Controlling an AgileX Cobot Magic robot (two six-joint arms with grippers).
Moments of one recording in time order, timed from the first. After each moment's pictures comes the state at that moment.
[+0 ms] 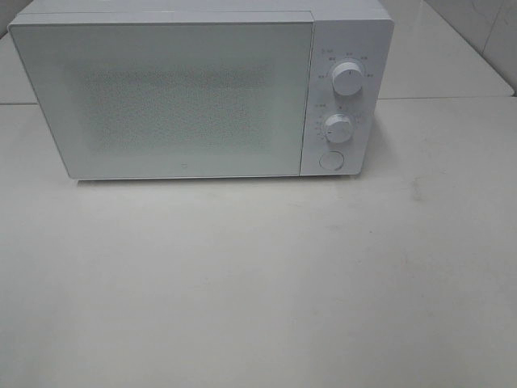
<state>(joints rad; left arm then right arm) -0.01 0.00 -0.50 -0.06 1.05 0.03 0.09 0.14 -0.54 0.08 0.88 0.06</state>
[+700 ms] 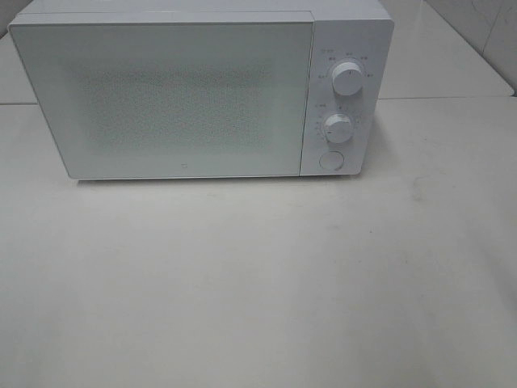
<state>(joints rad) -0.01 0.00 -0.50 -0.06 1.05 0.03 0.09 0.63 -0.54 0.08 0.42 0.06</state>
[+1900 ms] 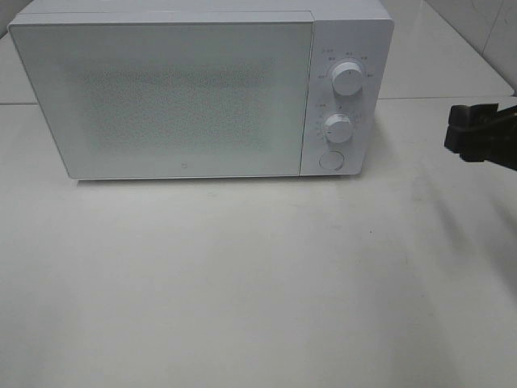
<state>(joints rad) -0.01 0.00 -0.50 -0.06 1.05 0.03 0.17 1.32 -0.33 0.27 -0.71 -0.12</state>
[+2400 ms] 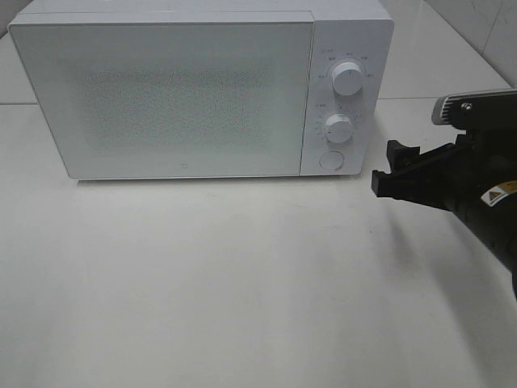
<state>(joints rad) -0.01 0.00 -0.50 -0.06 1.05 0.03 0.60 1.59 -0.31 0.69 -1.10 -0.25</state>
